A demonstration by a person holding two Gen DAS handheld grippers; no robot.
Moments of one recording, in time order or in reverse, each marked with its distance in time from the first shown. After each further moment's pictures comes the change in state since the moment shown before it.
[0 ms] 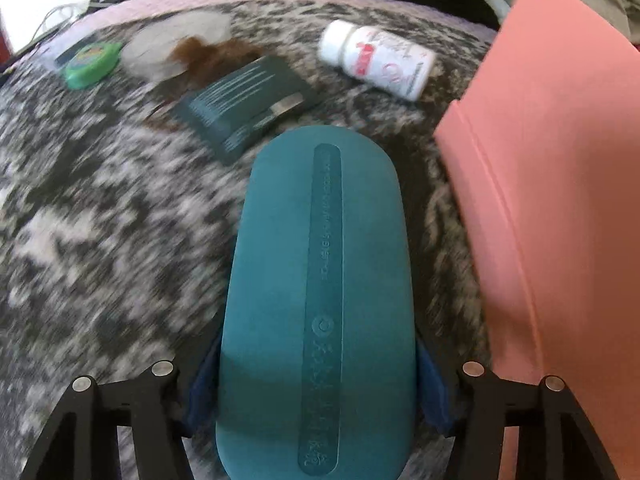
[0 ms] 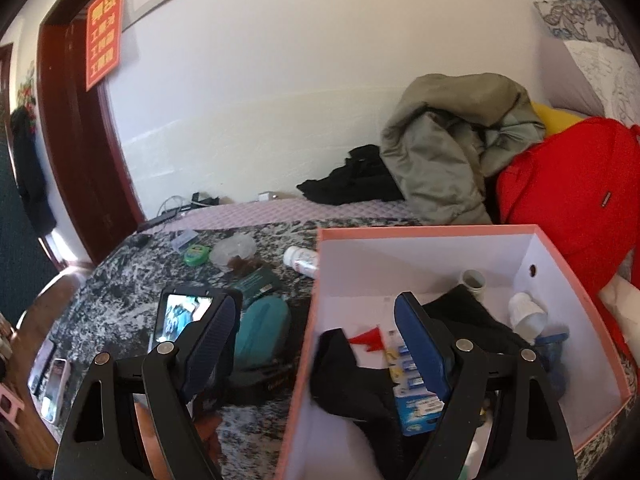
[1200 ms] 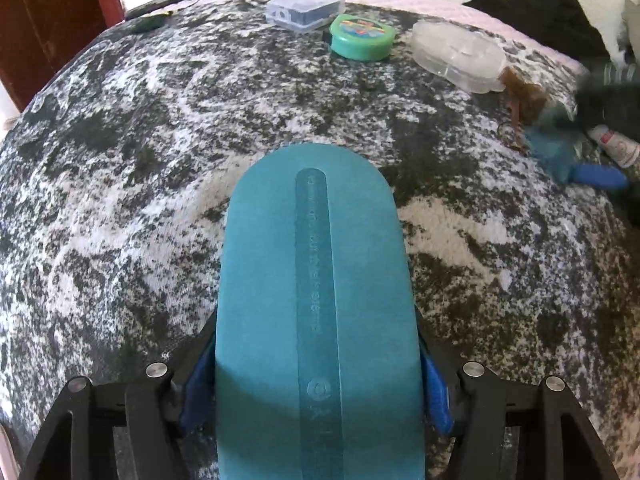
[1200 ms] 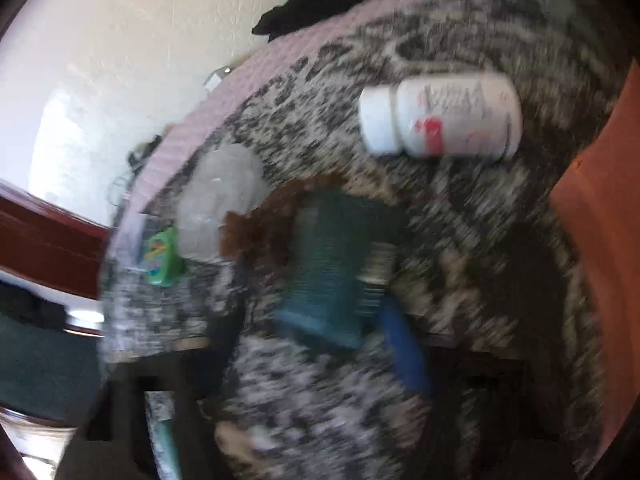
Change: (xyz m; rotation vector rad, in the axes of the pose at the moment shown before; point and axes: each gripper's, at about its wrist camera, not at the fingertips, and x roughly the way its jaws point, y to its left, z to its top) left arm -0.017 0.190 0.005 -0.127 -0.020 0.140; right arm 0.318 0.069 -0.009 0.549 0.507 0.031
